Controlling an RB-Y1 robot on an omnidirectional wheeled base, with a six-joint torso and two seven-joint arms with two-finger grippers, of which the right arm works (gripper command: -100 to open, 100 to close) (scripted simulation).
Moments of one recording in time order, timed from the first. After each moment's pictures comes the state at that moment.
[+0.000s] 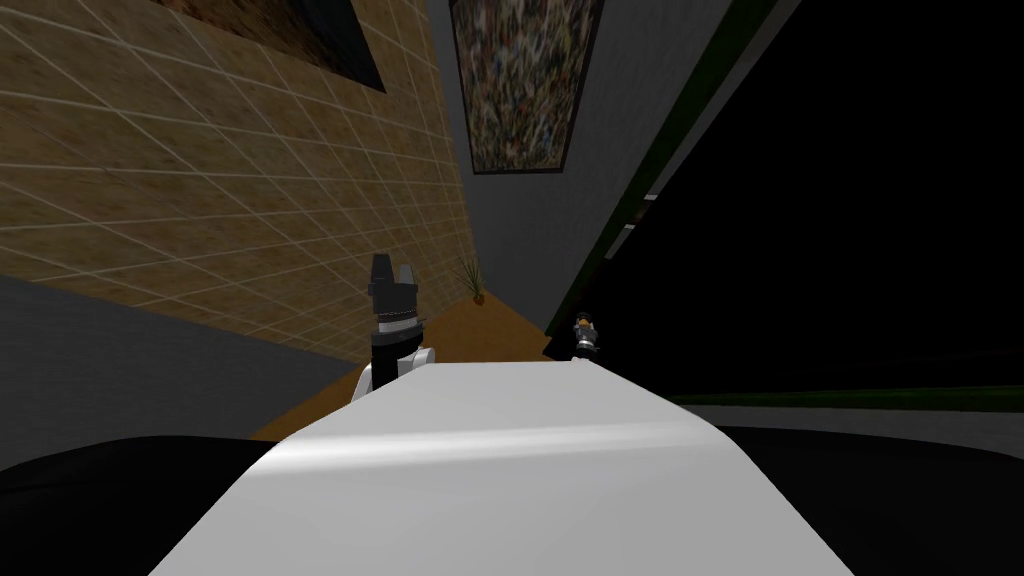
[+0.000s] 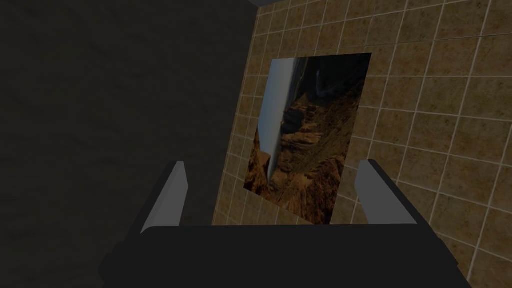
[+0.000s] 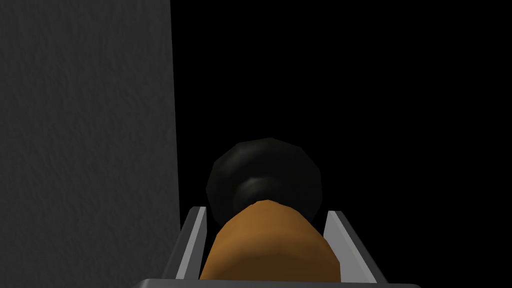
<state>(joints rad) -0.01 -0.27 -0.08 -0.69 -0.47 -0.82 -1.49</state>
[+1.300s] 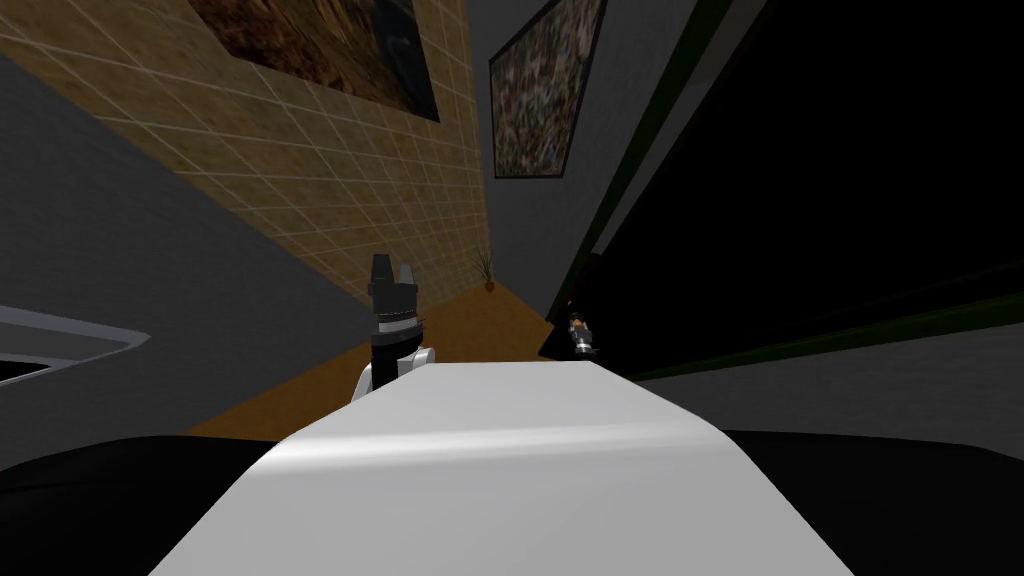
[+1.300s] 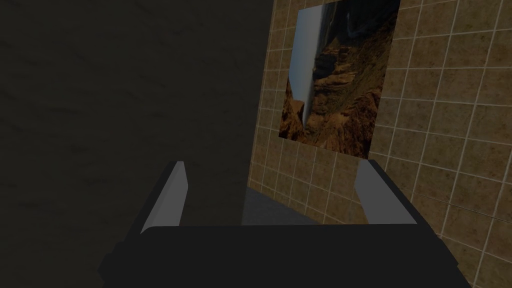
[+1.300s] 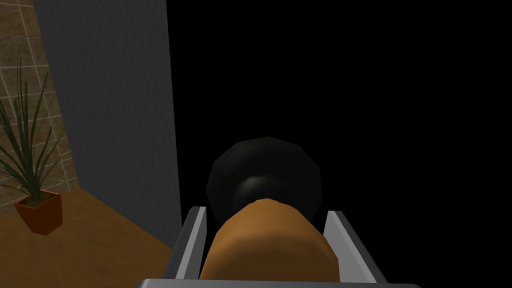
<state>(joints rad) 0.05 -0.33 0.06 -0.73 -0.40 -0.85 -1.64</state>
